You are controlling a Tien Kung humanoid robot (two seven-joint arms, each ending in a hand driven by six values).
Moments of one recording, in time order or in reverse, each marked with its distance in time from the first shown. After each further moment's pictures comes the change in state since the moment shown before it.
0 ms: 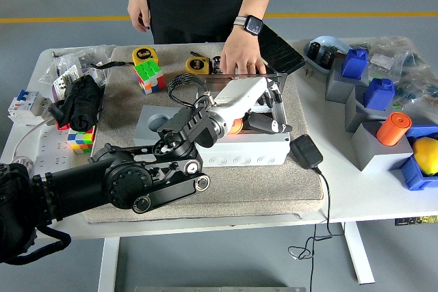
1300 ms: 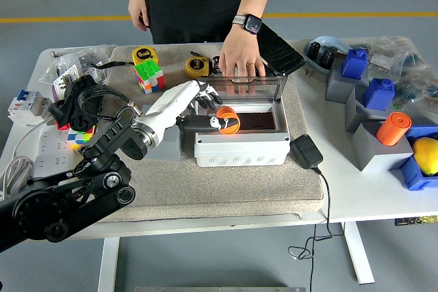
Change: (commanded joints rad) left arm 0.320 0.330 -0.275 -0.376 0.060 -0.095 0.047; right arm -0.012 0.003 0.033 0.000 -0.012 -0.002 0.002
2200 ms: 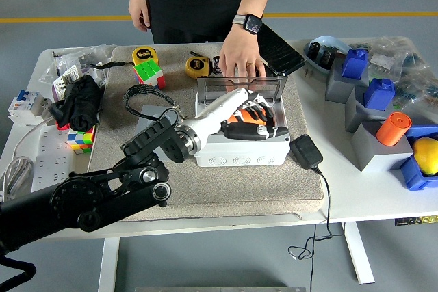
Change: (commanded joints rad) left arm -0.148 -0.184 0.086 0.064 -0.309 0.033 -0.132; right arm 0.003 -0.001 -0.014 0.001 0.007 0.000 0.000
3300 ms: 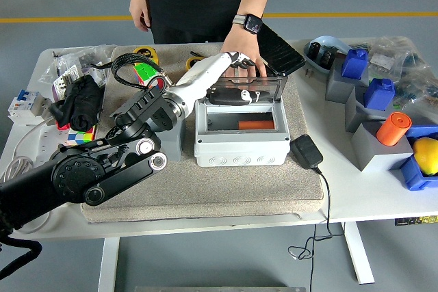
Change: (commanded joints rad) left arm -0.044 0.027 -0.083 0.114 0.287 -0.093 0.060; right arm -0.001 -0.002 0.002 -0.001 0.004 0.001 -0.002
